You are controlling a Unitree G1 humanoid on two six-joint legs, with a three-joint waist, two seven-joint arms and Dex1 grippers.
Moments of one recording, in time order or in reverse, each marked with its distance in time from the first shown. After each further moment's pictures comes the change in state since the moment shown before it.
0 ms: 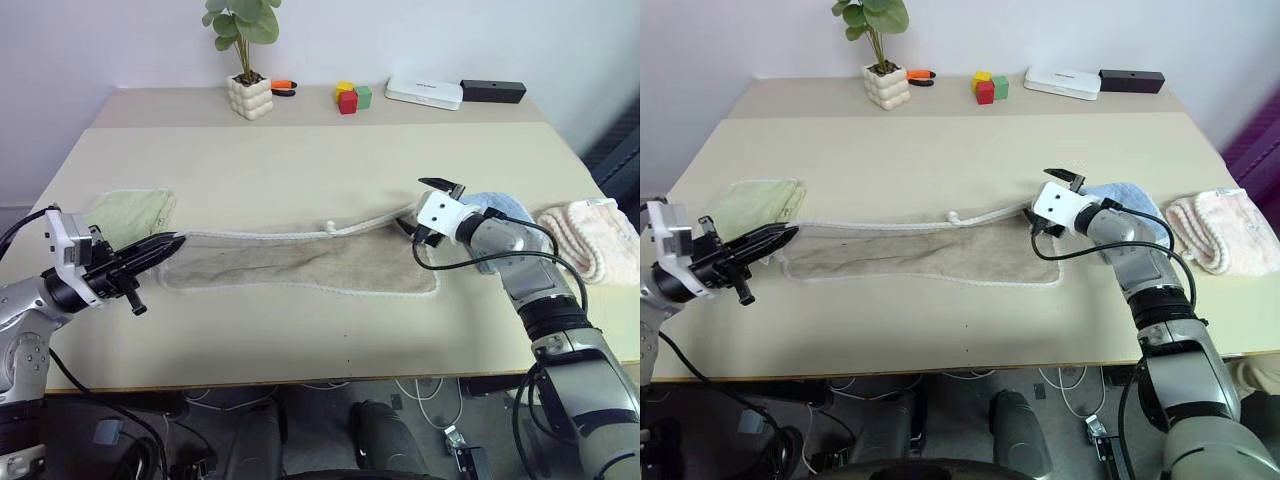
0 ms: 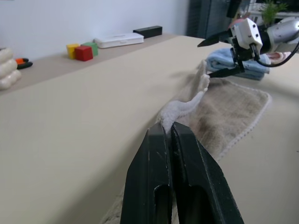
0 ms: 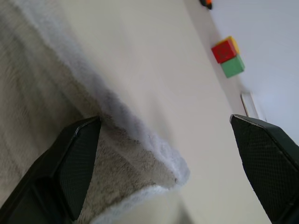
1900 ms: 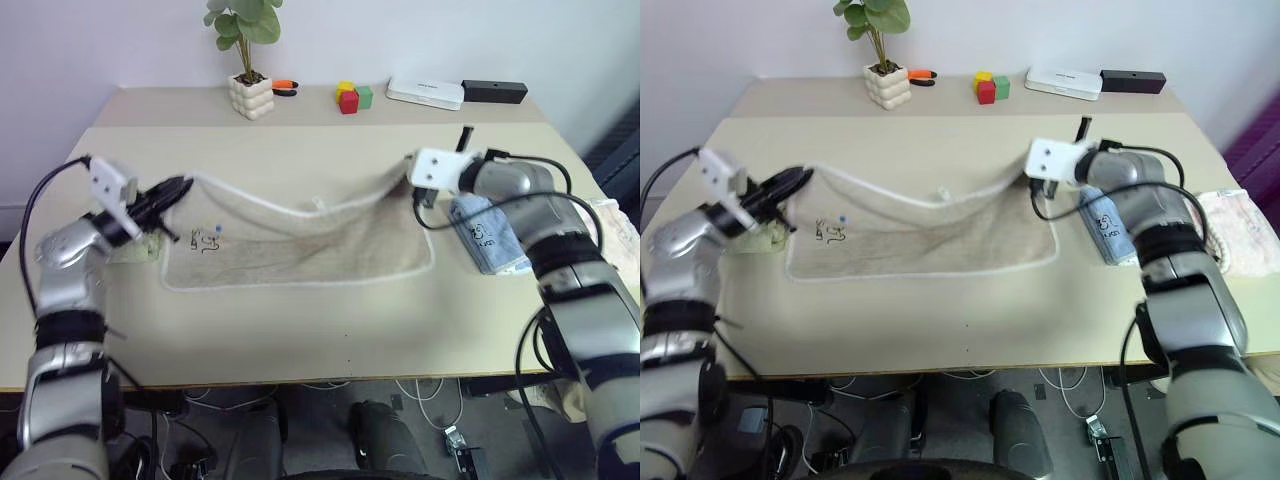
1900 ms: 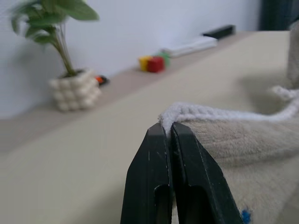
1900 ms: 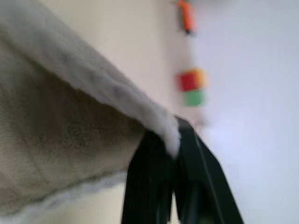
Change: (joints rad) left arm -0.797 -0.128 -0.215 0.961 0.473 -0.519 0.302; right arm -0.506 0.049 0.133 0.444 -0.196 -0.078 -0.198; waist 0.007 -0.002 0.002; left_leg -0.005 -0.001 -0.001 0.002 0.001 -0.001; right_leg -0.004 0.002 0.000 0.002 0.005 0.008
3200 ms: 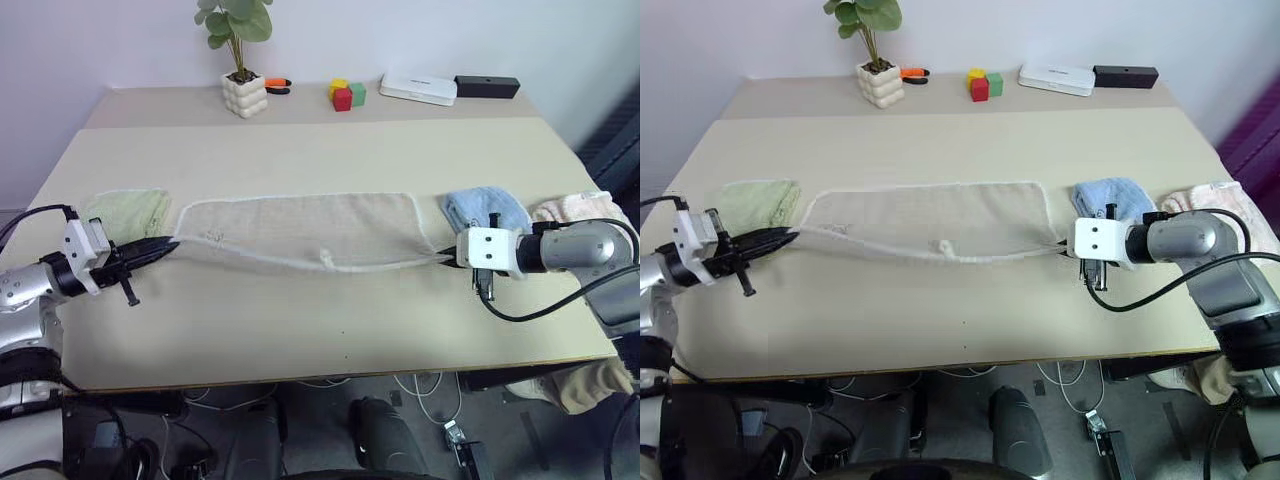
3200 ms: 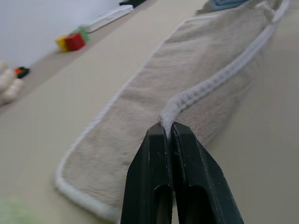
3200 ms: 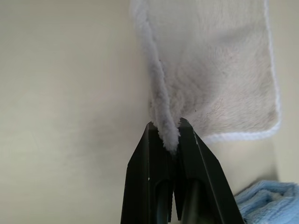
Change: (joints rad) left arm 0.537 0.157 0.068 -0.319 -0.253 -0.078 -0.587; right arm 0.771 -0.437 -0.186 -1.031 0.529 0.372 0.787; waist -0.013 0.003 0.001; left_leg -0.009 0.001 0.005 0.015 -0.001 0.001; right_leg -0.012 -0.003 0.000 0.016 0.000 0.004
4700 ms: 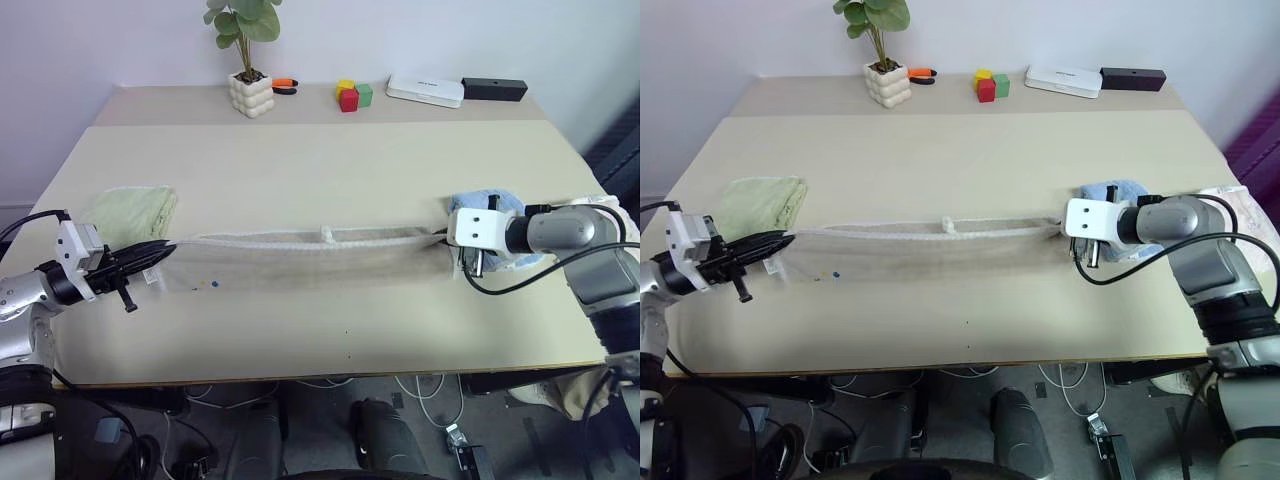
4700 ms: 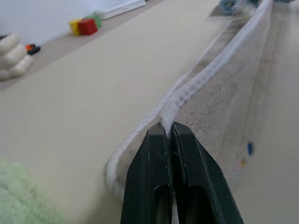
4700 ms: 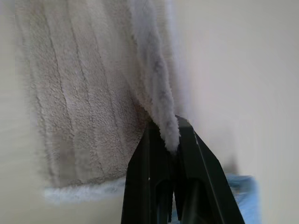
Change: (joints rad) left arm 0.014 -0.012 0.036 -0.053 0.021 0.158 0.093; right arm -0.214 0.134 0.070 0.279 -0.212 -0.075 -0.114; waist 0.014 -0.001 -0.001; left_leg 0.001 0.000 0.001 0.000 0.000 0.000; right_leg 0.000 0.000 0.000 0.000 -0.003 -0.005
